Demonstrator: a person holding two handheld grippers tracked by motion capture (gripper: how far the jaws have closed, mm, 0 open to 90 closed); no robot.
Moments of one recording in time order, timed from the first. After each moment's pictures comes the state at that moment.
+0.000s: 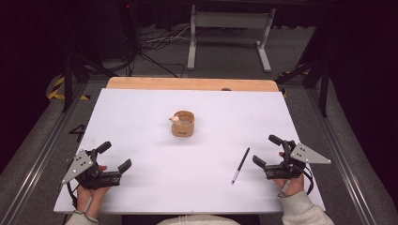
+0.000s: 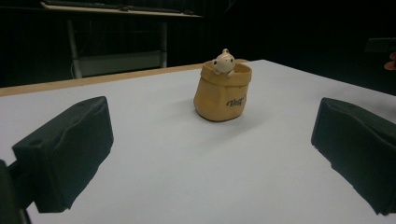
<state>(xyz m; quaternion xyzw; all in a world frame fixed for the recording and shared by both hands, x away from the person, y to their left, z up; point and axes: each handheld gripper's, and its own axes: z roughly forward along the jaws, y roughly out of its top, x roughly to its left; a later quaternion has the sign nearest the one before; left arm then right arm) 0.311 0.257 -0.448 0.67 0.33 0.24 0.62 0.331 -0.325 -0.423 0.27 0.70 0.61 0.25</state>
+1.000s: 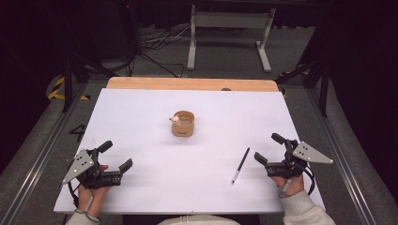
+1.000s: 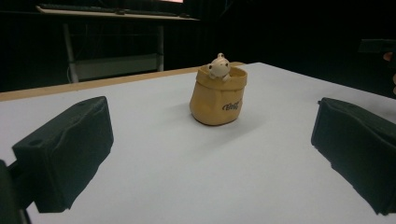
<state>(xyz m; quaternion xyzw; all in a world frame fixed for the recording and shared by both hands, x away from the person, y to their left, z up) 0.312 0.254 -0.447 0.67 0.33 0.24 0.62 0.333 -0.329 -0.421 0.30 0.68 0.62 0.26</state>
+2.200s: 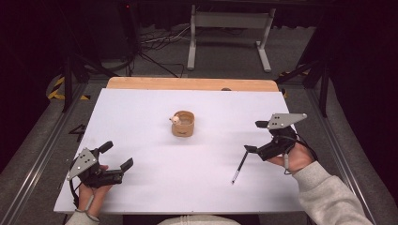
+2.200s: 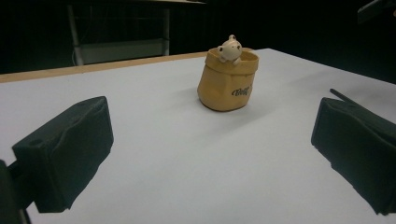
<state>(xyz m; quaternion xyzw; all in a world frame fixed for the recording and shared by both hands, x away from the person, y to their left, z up) 0.318 0.254 -0.451 0.69 0.35 0.23 0.60 0.387 -0.286 -0.347 0.22 0.87 0.41 0.16</state>
